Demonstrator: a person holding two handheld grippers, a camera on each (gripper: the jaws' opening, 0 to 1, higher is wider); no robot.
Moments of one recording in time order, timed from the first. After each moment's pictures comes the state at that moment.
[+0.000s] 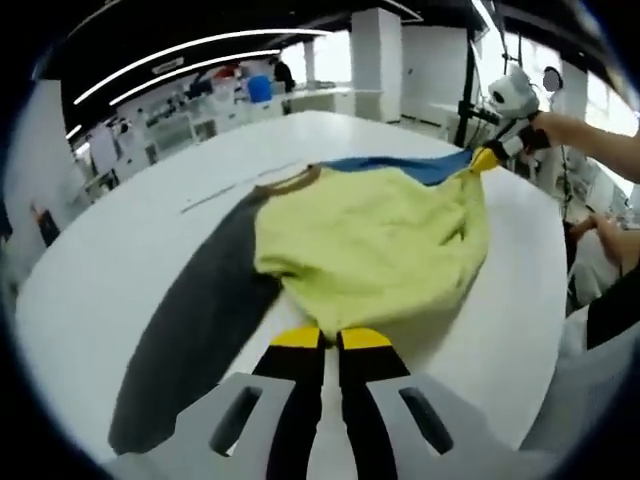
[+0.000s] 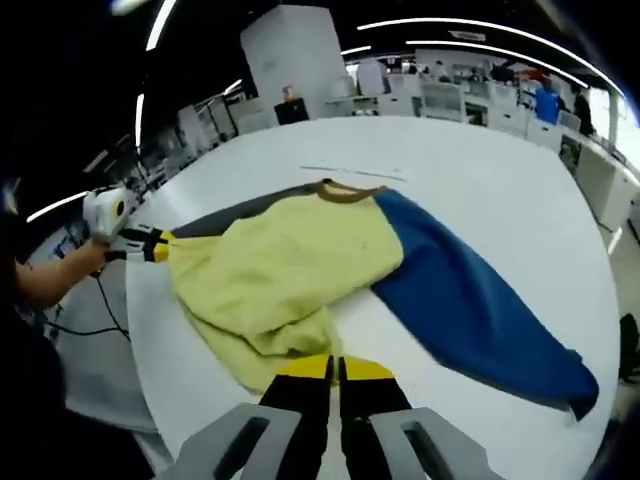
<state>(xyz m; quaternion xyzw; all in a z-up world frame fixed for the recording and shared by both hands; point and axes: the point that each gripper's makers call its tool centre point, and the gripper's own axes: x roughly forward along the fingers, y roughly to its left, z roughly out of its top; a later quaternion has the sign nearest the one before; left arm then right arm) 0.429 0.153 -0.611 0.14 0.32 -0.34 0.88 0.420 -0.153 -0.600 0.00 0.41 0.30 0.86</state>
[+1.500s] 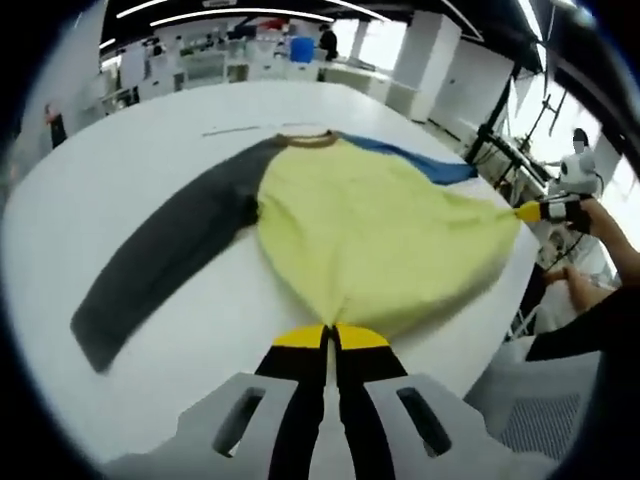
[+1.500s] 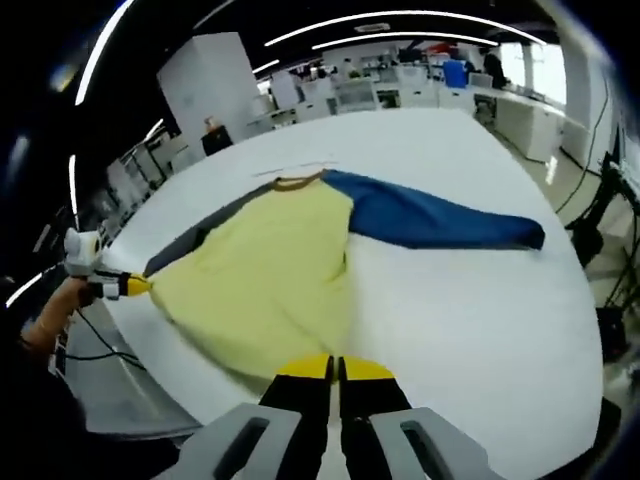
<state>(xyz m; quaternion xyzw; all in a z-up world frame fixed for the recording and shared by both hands) 0.356 0.177 -0.618 0.02 0.43 -0.30 0.85 0.303 -0.170 -0.604 0.09 0.44 0.13 0.89</state>
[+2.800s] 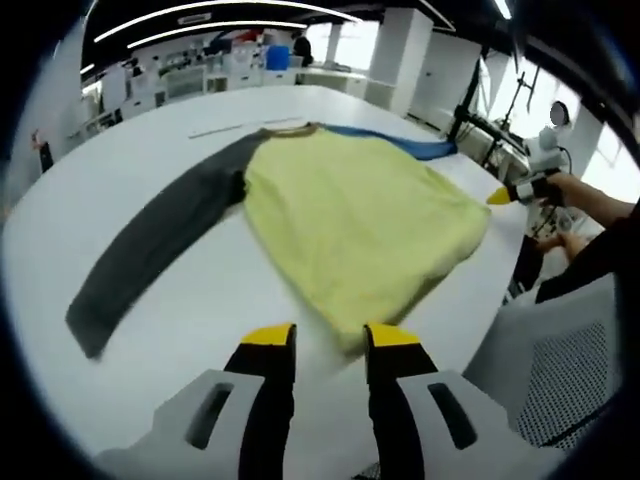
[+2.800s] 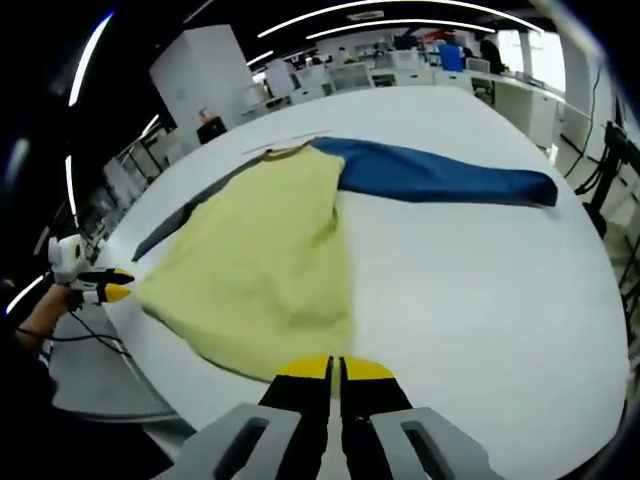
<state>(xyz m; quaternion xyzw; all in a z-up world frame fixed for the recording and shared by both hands) 0.318 0.190 -0.634 0.06 0.38 -0.35 0.85 0.298 -0.178 -0.648 0.08 0.44 0.14 0.88</state>
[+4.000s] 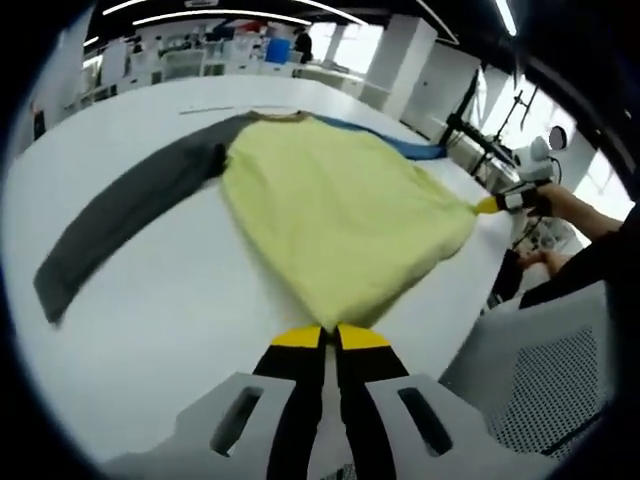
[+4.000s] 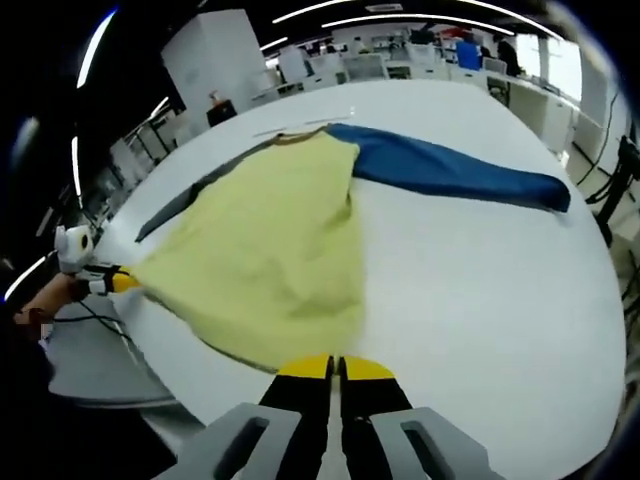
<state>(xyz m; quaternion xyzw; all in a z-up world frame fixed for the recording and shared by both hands) 0.307 0.180 -0.646 -0.01 0.41 -0.35 0.84 0.291 -0.172 -0.644 0.07 0.46 0.16 0.87</state>
